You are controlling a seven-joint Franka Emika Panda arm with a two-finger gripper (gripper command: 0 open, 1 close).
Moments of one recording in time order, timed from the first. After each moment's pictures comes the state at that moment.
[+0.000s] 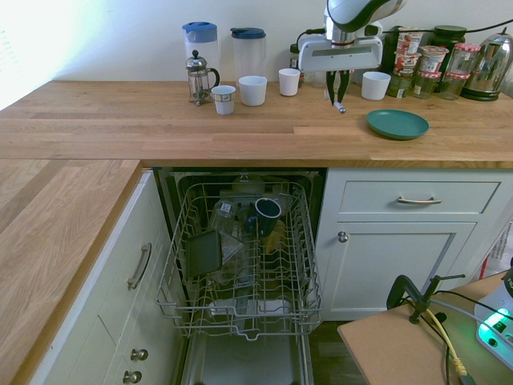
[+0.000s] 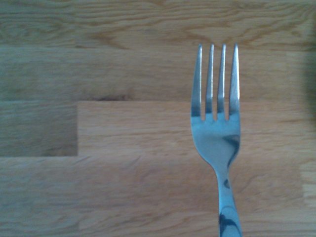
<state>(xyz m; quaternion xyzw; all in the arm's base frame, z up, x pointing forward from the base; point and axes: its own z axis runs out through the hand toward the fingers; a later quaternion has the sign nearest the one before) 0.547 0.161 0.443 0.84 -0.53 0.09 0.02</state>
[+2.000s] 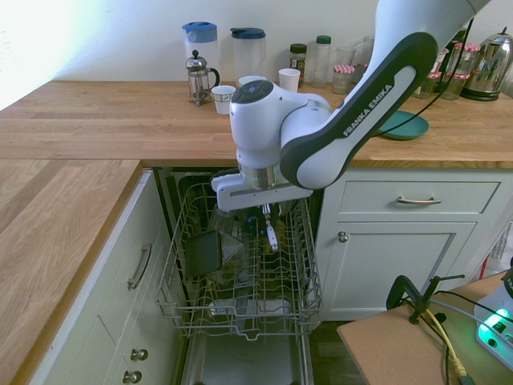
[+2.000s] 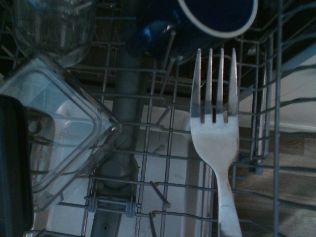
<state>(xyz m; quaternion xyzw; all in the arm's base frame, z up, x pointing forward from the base) 0.335 0.420 0.217 0.87 -0.48 0.09 0.02</state>
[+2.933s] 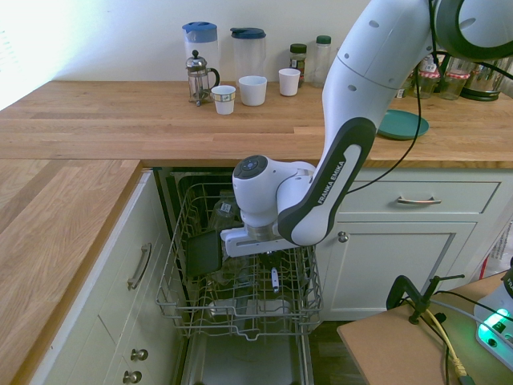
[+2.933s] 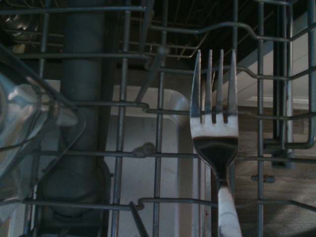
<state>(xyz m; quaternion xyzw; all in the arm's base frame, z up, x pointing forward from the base) 0.352 0.407 0.095 0.85 -0.51 0.08 0.05</state>
